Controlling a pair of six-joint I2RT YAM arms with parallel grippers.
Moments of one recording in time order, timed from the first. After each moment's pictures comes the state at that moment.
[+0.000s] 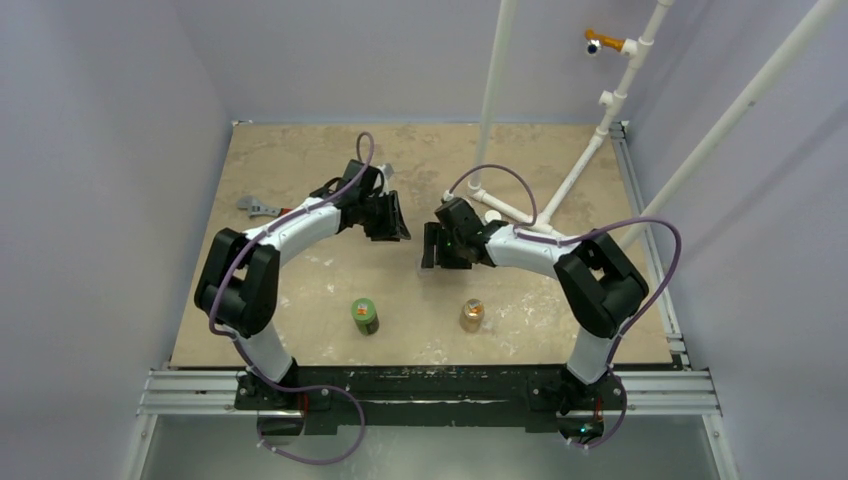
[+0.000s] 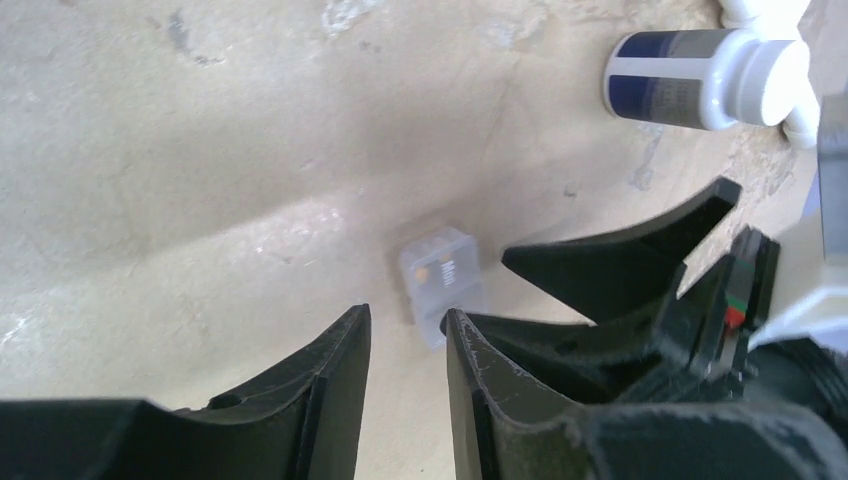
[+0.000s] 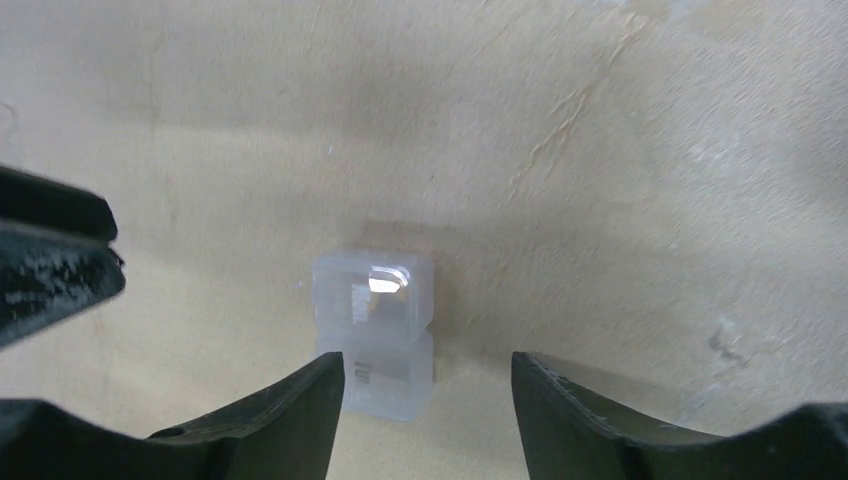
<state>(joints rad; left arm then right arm) -0.45 1.73 1.19 -0.38 0.32 -0.56 0.69 1.78 1.06 -0.22 -0.01 0.67</state>
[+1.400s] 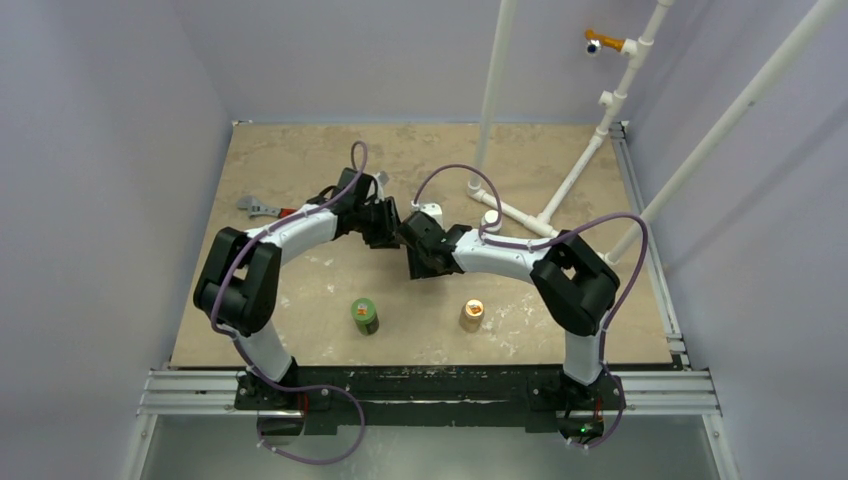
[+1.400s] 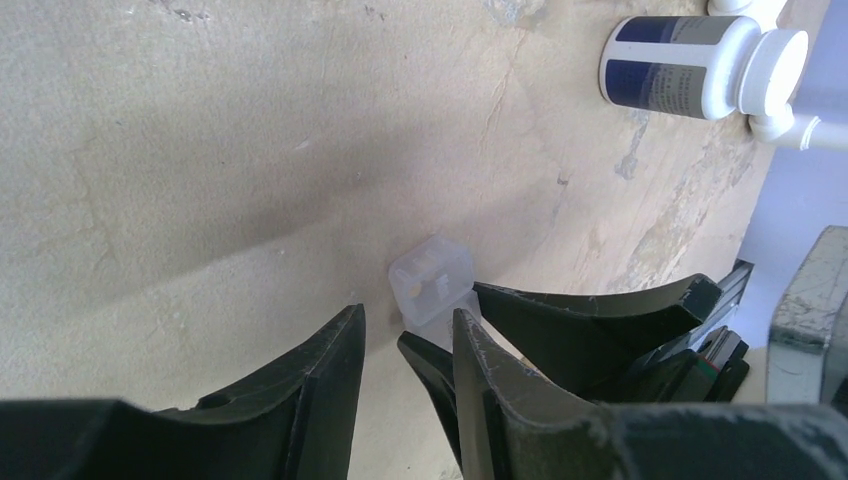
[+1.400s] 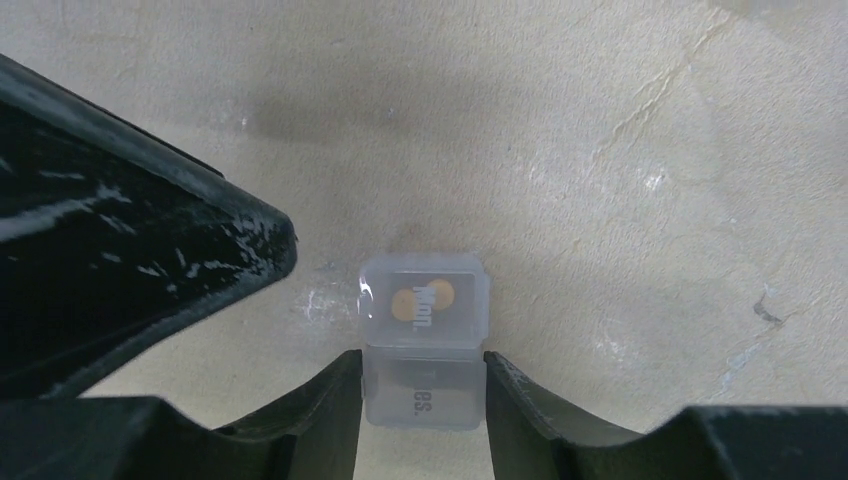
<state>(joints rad) -0.40 1.73 1.09 -0.29 0.40 -0.62 0.90 1.89 1.25 -0.43 0.28 0.65</state>
